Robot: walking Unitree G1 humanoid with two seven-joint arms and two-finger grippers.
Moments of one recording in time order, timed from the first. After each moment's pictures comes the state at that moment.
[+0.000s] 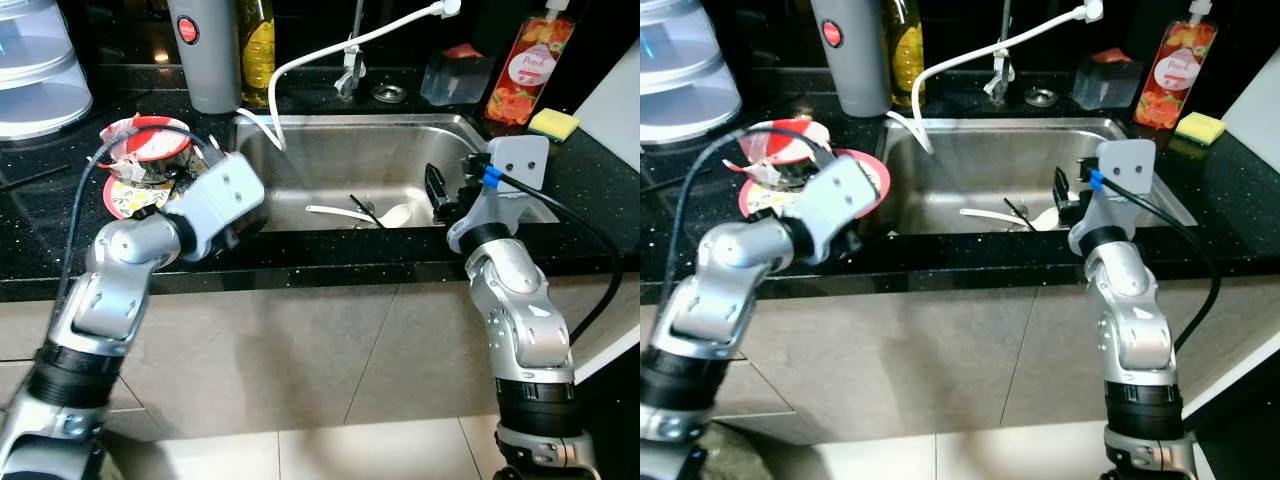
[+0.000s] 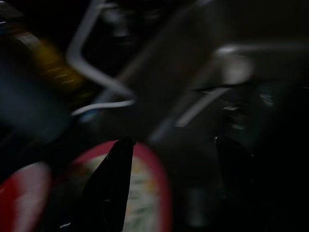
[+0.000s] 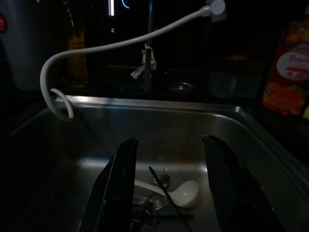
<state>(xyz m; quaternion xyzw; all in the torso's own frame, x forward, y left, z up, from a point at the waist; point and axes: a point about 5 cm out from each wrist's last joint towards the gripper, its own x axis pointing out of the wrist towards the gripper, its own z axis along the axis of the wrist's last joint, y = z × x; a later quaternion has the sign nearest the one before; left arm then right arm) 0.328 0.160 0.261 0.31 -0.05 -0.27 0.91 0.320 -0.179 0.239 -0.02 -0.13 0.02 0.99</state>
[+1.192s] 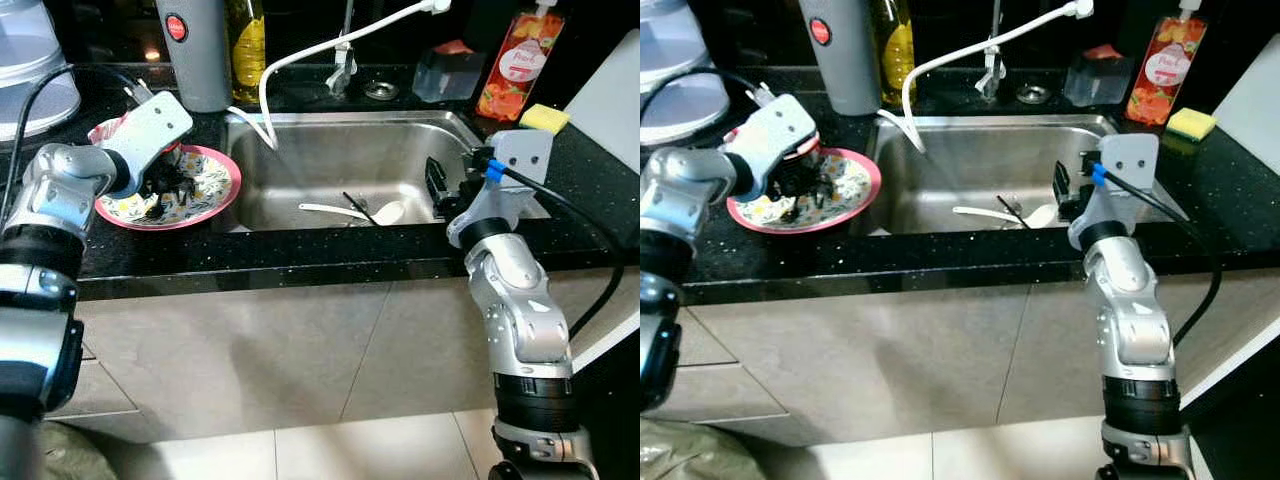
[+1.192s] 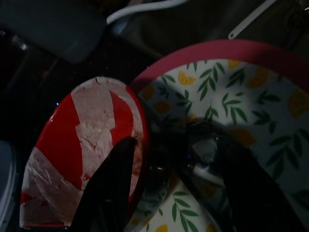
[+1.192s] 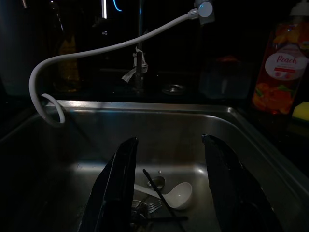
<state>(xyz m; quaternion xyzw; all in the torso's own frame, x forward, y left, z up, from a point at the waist) 0.392 0.248 0.272 0.37 0.12 -0.22 0.89 0.322 -0.178 0.244 -0.01 -0.14 0.01 0.99</state>
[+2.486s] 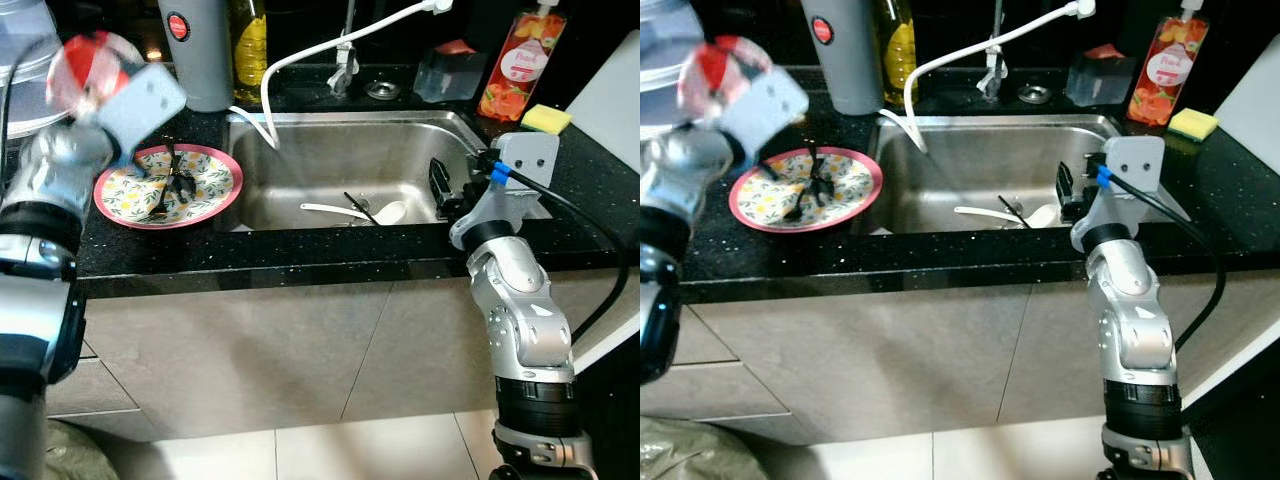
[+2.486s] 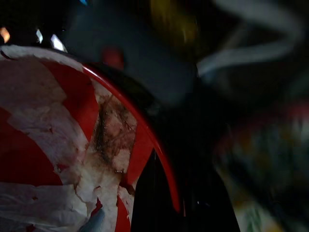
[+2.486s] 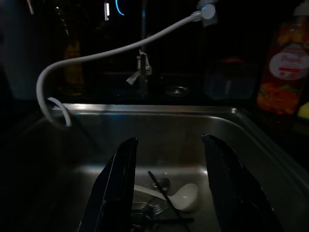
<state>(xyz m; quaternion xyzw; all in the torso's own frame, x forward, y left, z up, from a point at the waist) 0.404 0.223 0.331 0.44 -0.06 -0.12 0.89 0.319 -0.178 0.244 0.00 -0.15 0.01 0.99</state>
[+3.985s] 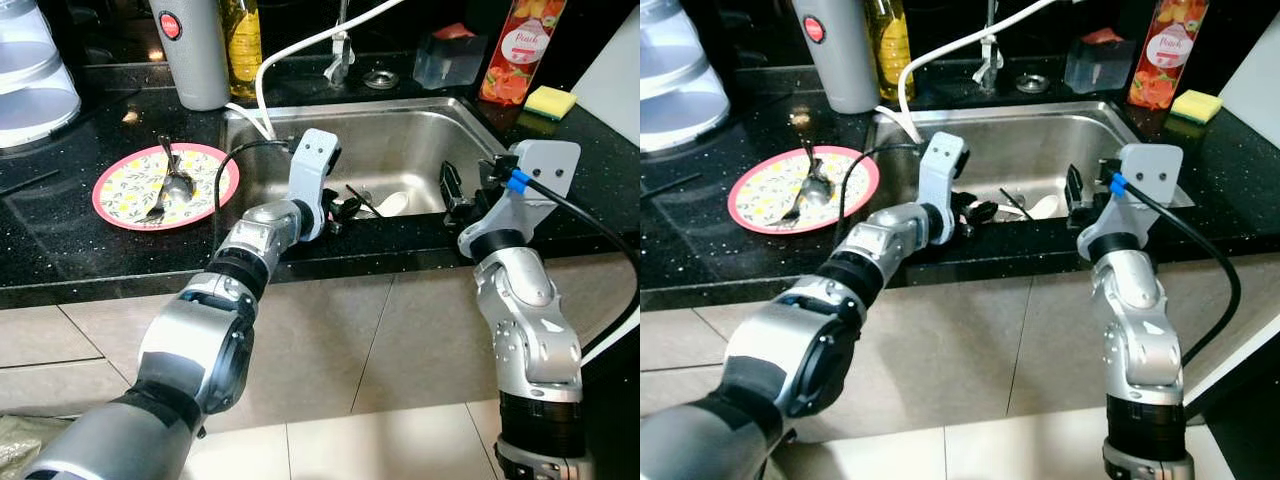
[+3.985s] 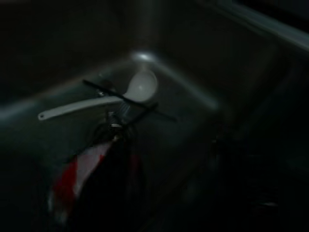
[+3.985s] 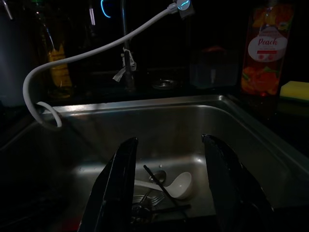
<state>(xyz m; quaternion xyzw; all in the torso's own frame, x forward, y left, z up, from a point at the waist) 0.401 0.037 0.207 -0.03 0.08 -0.34 0.94 0.305 -0.182 0.243 0.02 -0.15 0.00 0.99</state>
